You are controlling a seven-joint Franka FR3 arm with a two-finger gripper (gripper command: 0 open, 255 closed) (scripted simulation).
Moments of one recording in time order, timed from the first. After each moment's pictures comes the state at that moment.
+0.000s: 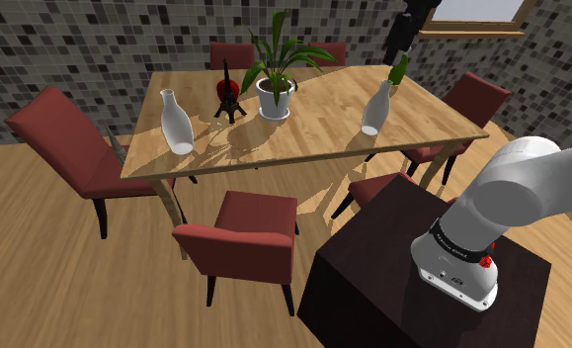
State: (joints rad) arm -0.02 -0.78 0.01 -2.32 -0.10 1.66 -0.14
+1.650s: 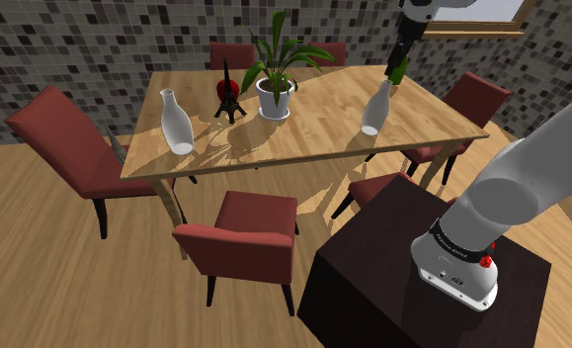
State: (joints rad) arm -0.07 -0.23 -0.50 -2.15 -0.07 2.07 -0.71
